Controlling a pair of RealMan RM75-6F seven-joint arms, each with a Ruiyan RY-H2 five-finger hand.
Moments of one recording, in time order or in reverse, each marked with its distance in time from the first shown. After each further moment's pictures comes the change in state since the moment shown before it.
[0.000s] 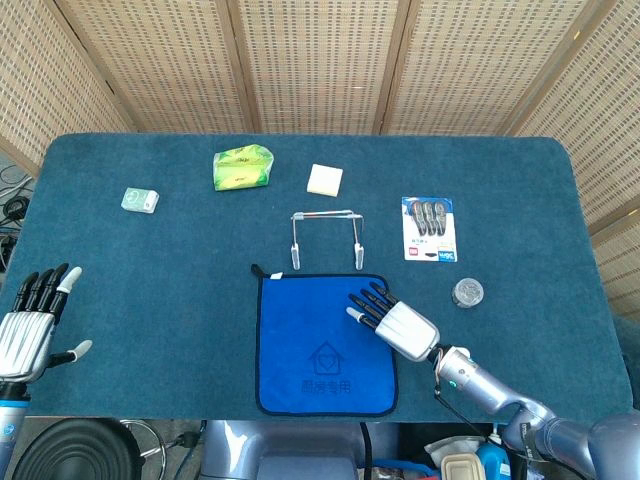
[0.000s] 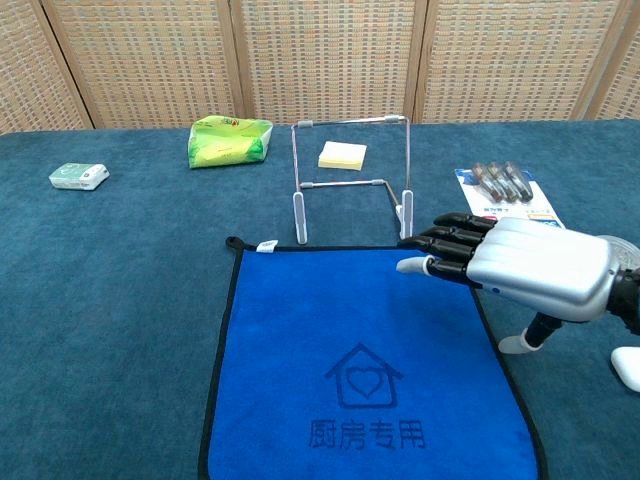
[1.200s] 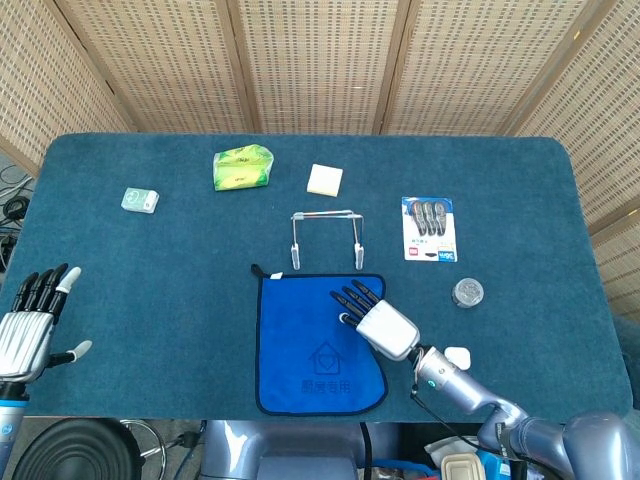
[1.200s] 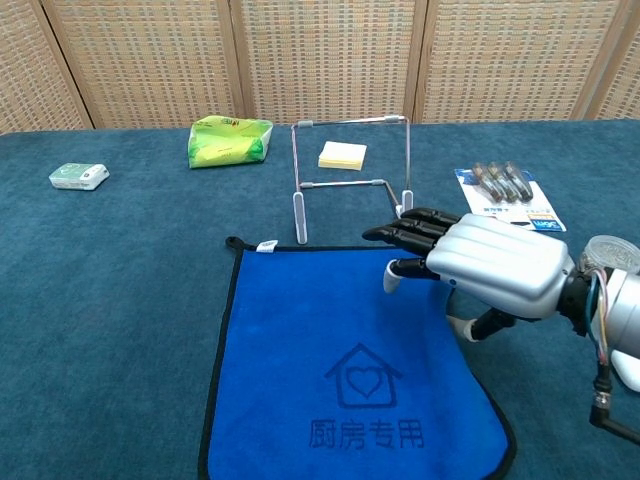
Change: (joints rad) left arm -0.002 0.007 0.003 0.000 -0.005 -0.007 -0.020; right arm 0.029 -0.091 0.012 0.007 0.067 0.029 0.036
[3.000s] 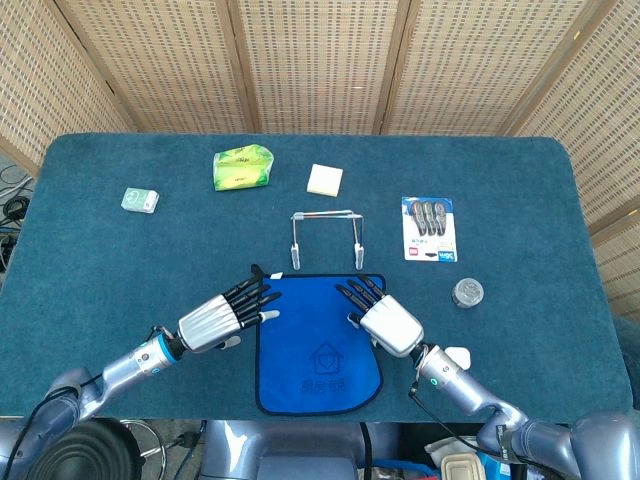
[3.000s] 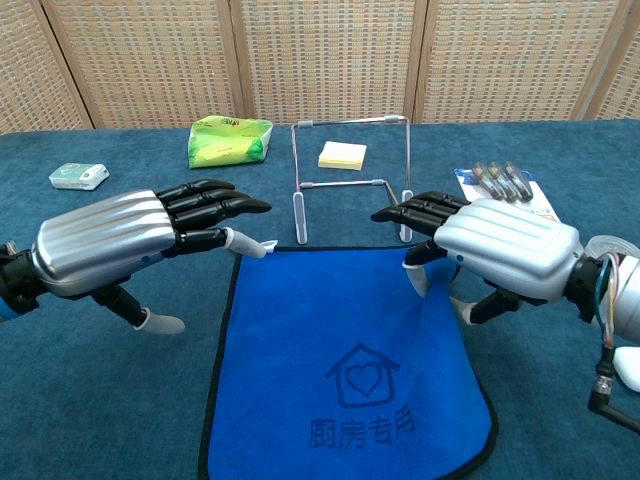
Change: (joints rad) left arm -0.518 -0.654 0.130 1.001 0.514 0.046 -0.377; right arm -0.004 0.032 0.016 -0.082 0.065 0.009 0.037
